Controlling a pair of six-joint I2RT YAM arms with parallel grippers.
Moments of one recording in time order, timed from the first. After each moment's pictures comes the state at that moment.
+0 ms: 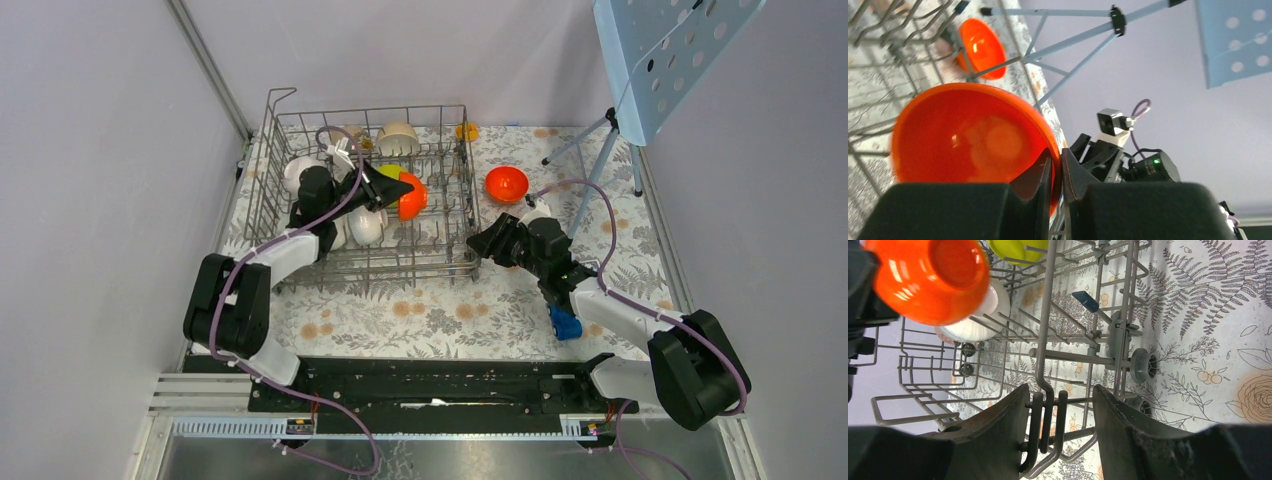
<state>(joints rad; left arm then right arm) -0.24 1.57 0.84 0.67 0.71 -1.11 0.50 1.23 0.53 0.31 -0.14 0.82</state>
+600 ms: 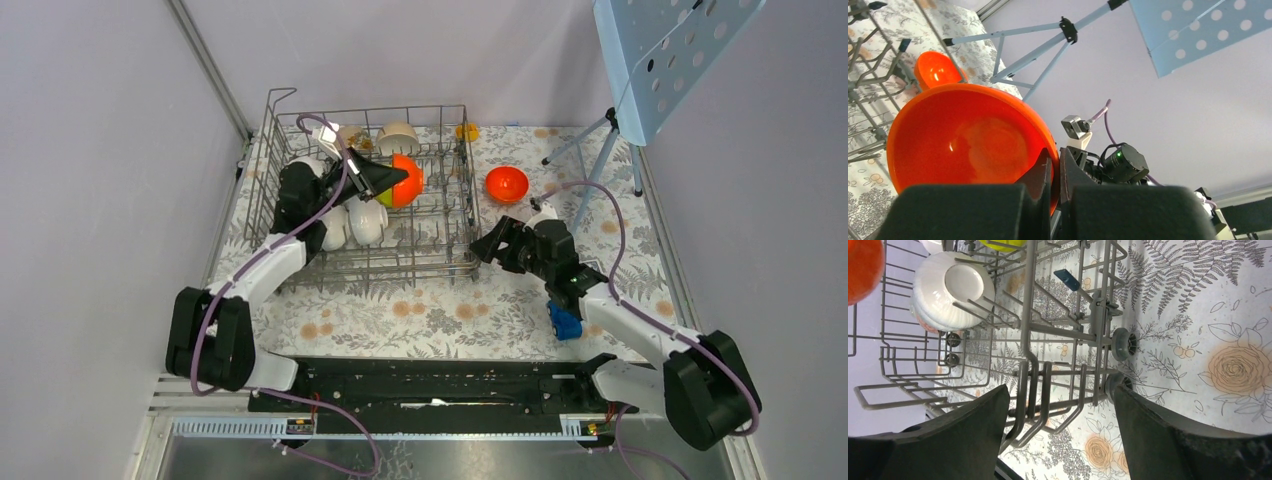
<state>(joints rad) -0.25 1.41 0.87 0.68 0.73 -1.12 0.49 1.16 0.53 0.18 -0.14 0.79</state>
